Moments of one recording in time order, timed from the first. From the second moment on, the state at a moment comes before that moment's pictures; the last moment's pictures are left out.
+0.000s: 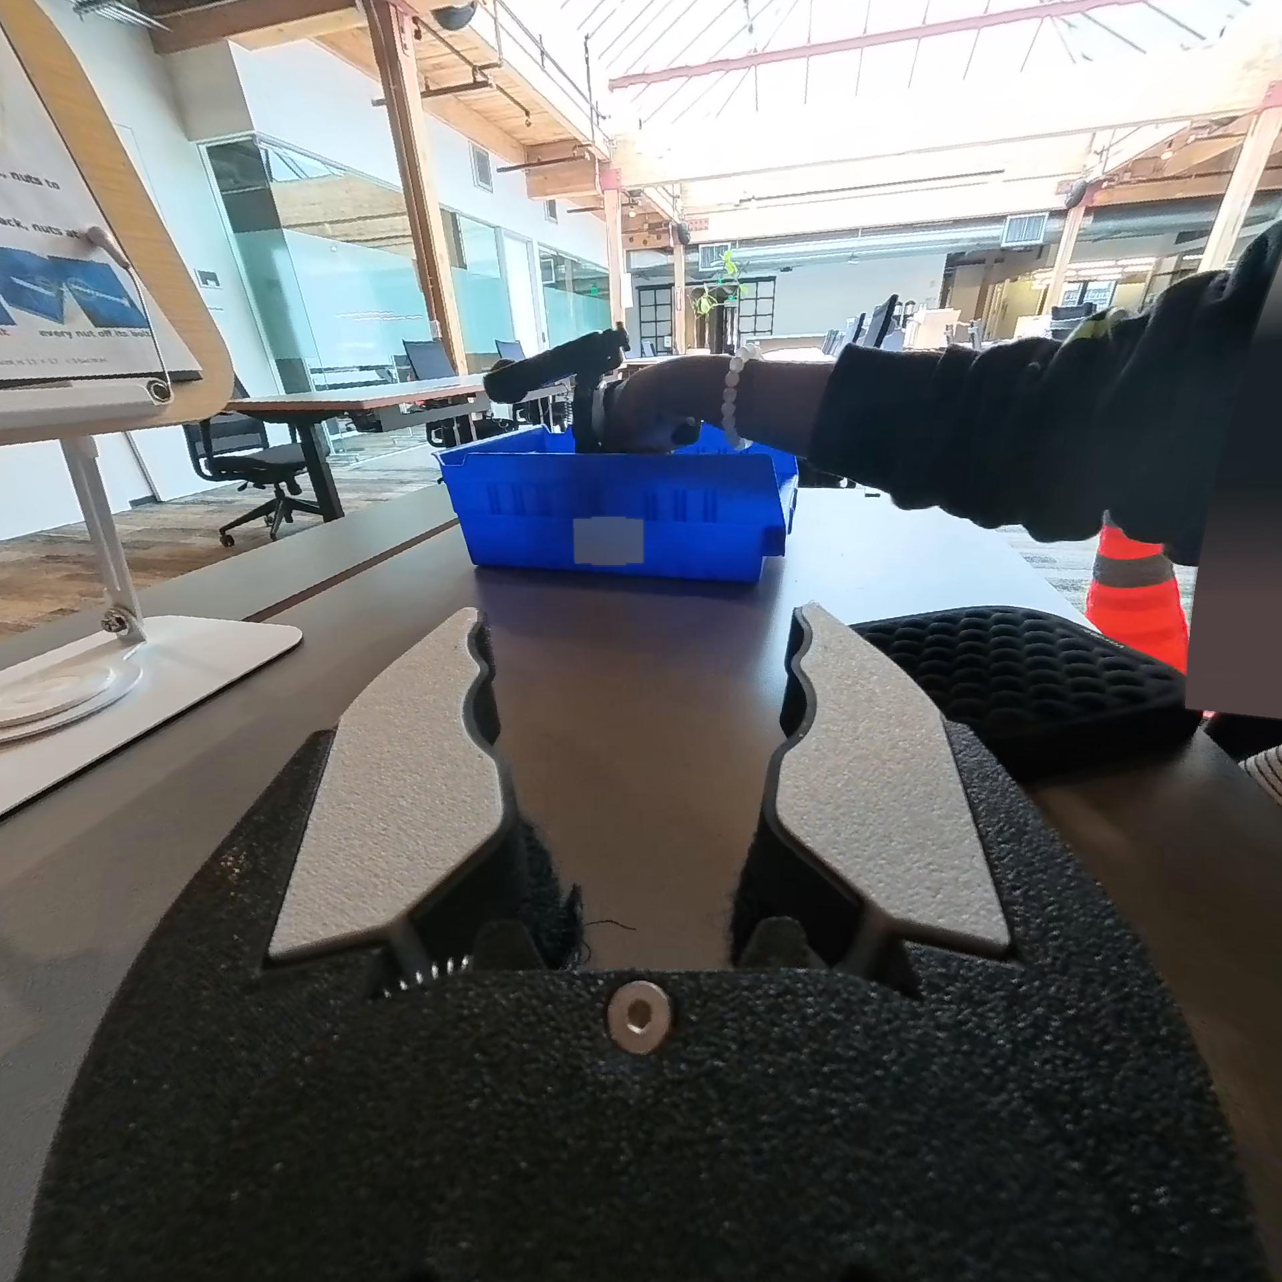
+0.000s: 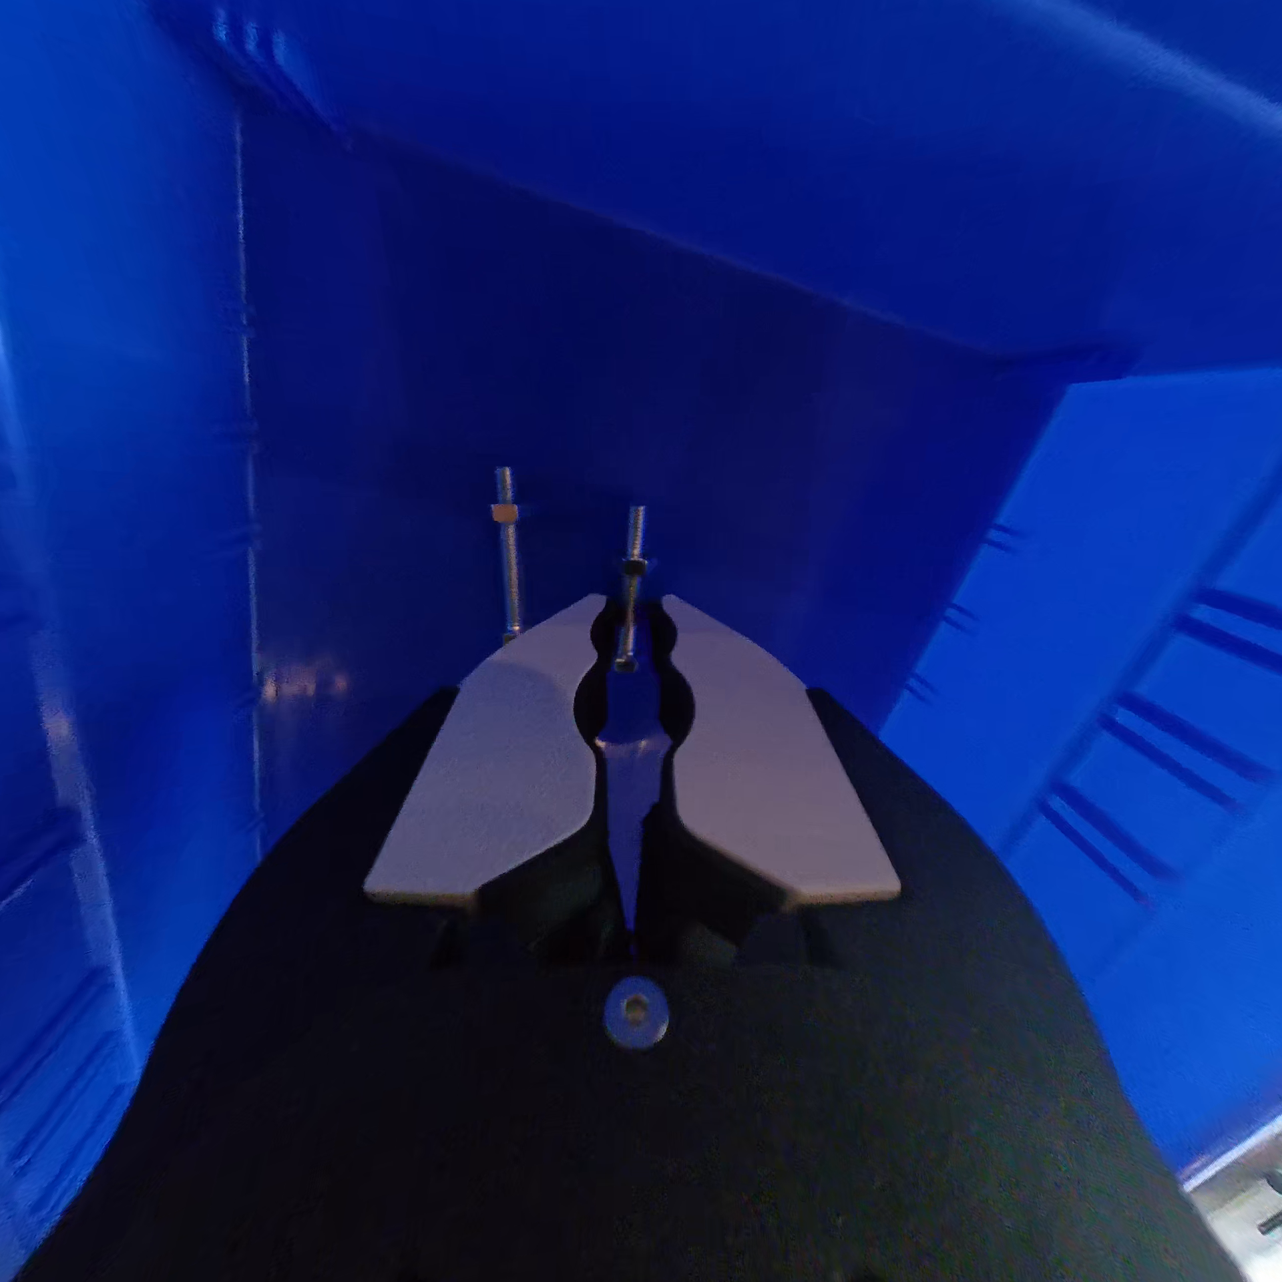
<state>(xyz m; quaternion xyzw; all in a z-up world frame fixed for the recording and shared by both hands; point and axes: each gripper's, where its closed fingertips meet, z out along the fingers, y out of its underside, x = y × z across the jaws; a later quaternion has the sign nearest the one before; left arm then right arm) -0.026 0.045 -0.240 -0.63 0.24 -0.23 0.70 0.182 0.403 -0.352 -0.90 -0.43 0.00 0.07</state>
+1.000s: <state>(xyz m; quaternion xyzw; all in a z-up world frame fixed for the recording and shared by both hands) -0.031 0.046 -0.242 -0.64 0.24 -0.21 0.70 0.033 0.116 -0.185 -0.57 -0.44 0.43 0.53</state>
